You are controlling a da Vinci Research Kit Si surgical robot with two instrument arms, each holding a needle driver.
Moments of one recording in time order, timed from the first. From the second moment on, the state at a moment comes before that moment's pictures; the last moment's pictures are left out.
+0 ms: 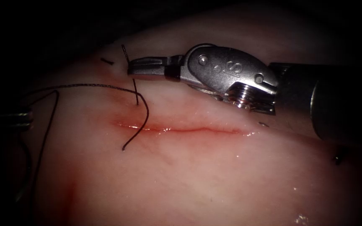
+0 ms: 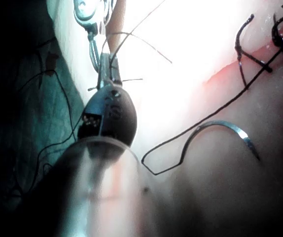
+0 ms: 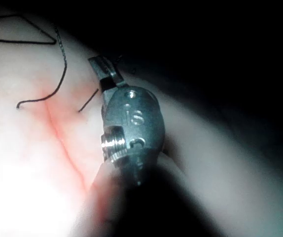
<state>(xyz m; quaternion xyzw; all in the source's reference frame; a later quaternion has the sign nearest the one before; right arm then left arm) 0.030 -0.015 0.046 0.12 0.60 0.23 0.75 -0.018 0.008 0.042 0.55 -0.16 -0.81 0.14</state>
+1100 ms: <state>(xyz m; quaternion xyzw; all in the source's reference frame) 0.032 -0.019 0.042 0.20 0.71 0.31 0.60 -0.022 0.008 0.054 0.52 -0.13 -0.82 0.18</state>
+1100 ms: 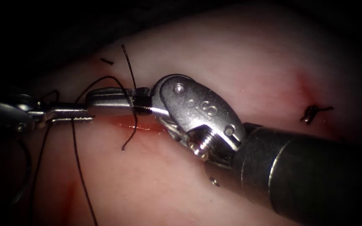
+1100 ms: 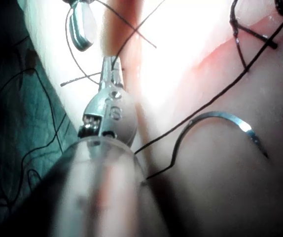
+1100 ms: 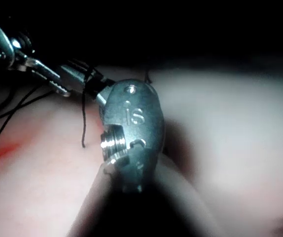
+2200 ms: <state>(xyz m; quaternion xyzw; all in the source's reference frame) 0.035 -0.022 0.044 0.19 0.59 0.31 0.72 -0.023 0.008 0.045 0.58 -0.11 -0.78 0.21</state>
